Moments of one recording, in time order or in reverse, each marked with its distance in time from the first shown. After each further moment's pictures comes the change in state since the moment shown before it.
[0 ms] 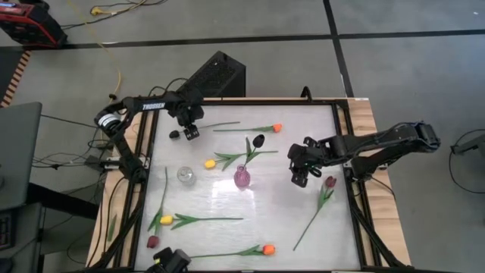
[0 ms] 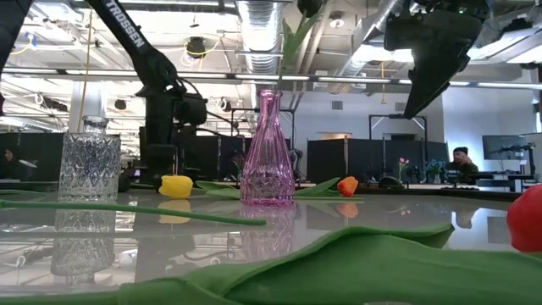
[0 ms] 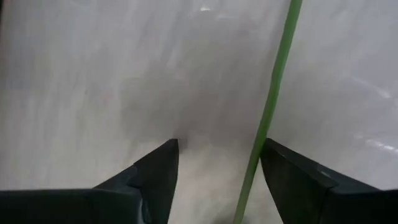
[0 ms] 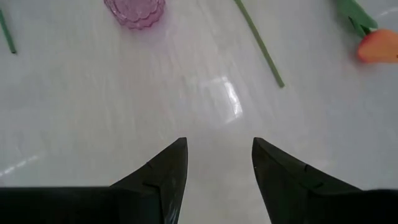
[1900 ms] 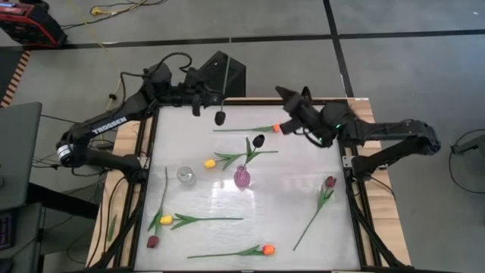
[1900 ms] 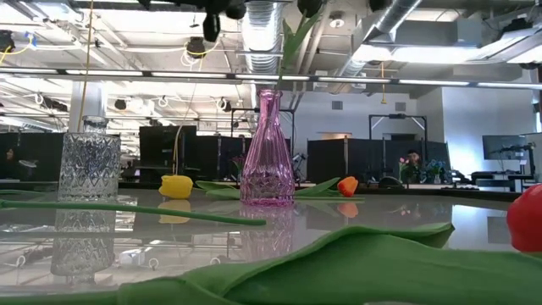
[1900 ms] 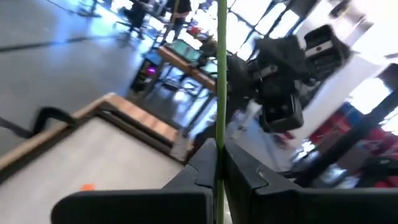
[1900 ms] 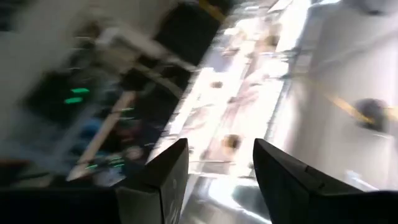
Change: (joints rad) left arm -0.283 -0.506 0.158 0.785 0.586 -0.994; right arm -0.128 0.000 0.253 1.020 0.576 -2.677
